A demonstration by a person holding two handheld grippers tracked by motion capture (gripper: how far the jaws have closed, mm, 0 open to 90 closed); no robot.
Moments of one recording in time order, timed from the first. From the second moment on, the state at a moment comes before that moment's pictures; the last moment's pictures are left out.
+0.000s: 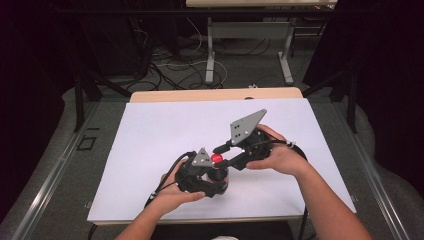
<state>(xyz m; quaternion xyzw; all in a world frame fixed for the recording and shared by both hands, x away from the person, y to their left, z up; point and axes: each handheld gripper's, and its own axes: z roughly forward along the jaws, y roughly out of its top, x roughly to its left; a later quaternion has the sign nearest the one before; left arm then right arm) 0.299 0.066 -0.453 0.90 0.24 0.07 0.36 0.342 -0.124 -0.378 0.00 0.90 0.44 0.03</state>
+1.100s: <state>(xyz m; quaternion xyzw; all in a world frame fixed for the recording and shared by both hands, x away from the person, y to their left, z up) 0.301 0.068 -0.453 0.89 0.27 0.09 0.37 0.322 -0.122 -0.381 0.18 0.87 0.45 0.06</state>
